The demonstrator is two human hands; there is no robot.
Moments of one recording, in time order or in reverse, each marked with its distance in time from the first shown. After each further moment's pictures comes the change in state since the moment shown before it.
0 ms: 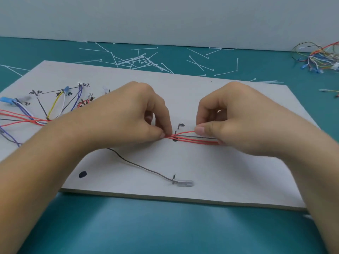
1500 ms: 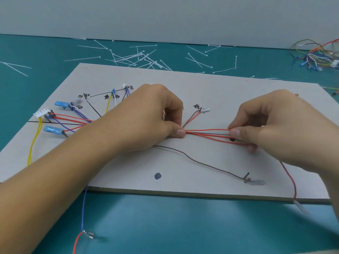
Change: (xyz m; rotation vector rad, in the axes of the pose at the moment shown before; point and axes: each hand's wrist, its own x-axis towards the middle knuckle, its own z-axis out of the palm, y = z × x) left_hand 0.012 0.016 0.029 0.009 0.118 -0.038; right_hand -0.040 0.027 -0.012 0.094 0.118 0.221
